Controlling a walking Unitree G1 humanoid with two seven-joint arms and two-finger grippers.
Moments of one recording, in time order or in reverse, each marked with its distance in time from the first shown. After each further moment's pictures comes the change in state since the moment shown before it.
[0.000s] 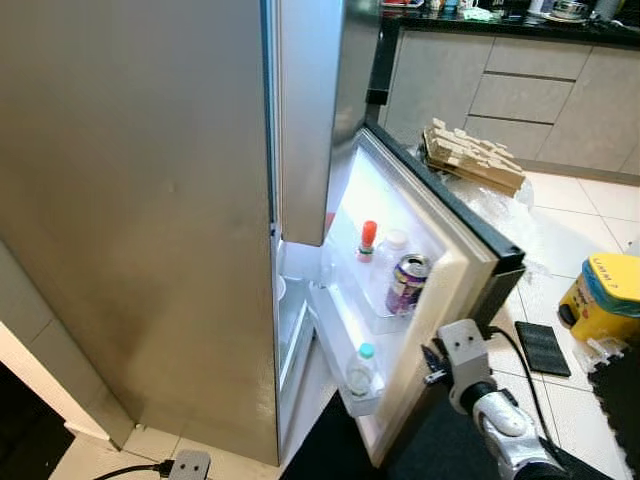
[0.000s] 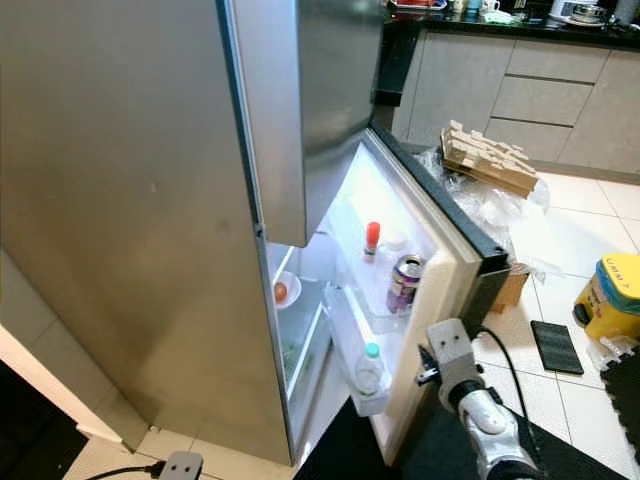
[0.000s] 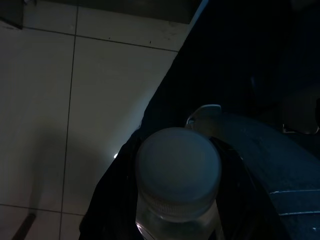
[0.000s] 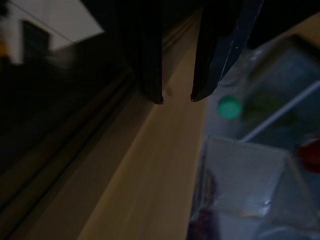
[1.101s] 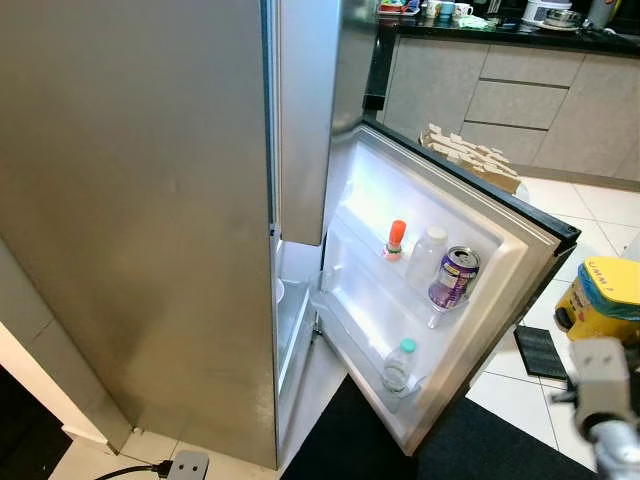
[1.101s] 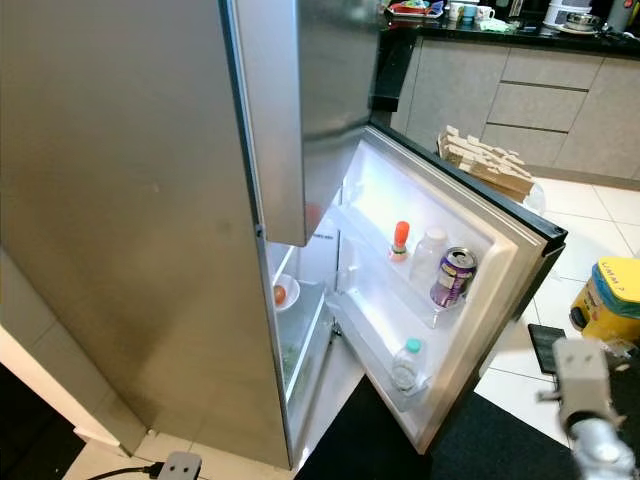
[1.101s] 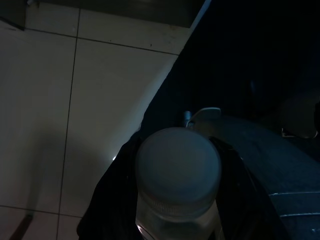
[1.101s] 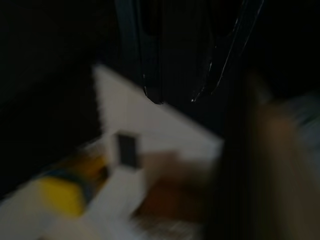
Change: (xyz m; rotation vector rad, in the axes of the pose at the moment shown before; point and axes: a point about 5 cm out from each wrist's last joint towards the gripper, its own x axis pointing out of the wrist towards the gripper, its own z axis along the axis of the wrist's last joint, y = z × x) left arm 0.000 0.000 0.000 -0.010 -0.004 0.003; right arm -0.065 -0.067 -0.068 0.115 0.359 -0.331
